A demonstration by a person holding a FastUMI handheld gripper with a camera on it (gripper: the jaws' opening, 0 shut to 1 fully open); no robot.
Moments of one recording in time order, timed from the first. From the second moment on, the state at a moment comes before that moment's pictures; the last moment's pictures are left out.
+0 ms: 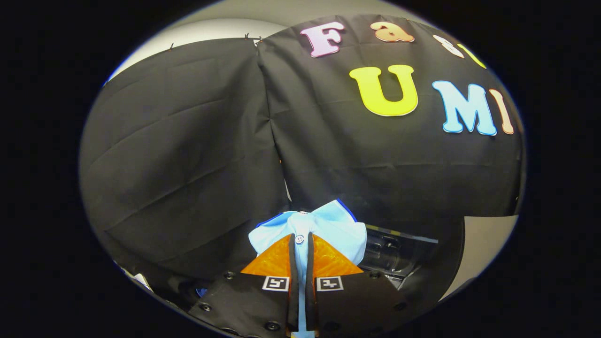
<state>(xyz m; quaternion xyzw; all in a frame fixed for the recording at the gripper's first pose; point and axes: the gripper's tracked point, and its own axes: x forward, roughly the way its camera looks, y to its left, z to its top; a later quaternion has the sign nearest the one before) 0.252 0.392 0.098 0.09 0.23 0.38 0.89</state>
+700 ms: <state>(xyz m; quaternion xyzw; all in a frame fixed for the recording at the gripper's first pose) 0.269 0.411 0.042 0.09 0.26 0.38 0.88</state>
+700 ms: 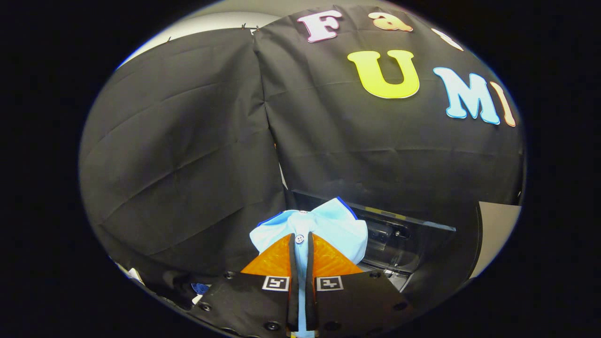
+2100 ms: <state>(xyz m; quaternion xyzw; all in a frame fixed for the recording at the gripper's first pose) 0.291 0.425 -0.131 0.04 0.35 0.34 0.87</state>
